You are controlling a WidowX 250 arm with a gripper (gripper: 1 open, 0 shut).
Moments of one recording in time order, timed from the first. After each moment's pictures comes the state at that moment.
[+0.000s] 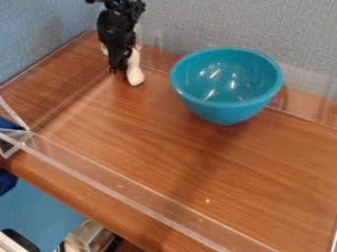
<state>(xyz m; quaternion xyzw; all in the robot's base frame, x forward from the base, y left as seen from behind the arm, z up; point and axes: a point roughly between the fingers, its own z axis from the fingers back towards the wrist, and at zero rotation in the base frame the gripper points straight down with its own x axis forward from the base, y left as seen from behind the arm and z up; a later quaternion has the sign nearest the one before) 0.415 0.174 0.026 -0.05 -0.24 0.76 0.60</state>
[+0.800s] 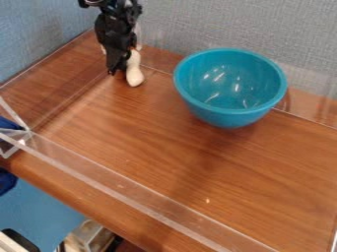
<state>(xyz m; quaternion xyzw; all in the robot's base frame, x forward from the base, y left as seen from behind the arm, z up) 0.410 0.169 0.024 -0.06 -0.24 0.75 0.62</state>
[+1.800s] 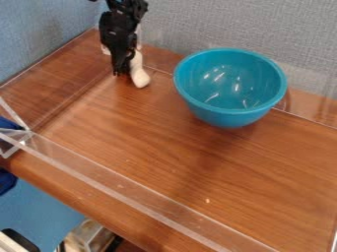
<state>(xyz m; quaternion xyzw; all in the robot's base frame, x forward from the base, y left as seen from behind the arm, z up) 0.411 0.167 0.031 -0.04 -0.22 0.79 0.57</state>
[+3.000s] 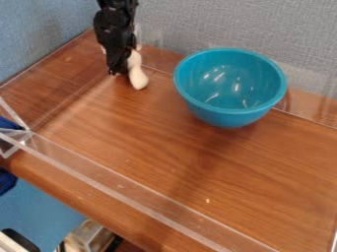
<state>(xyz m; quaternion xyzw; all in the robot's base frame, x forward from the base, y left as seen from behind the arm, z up) 0.407 0.170 0.035 -0.06 -0.19 0.77 0.61</state>
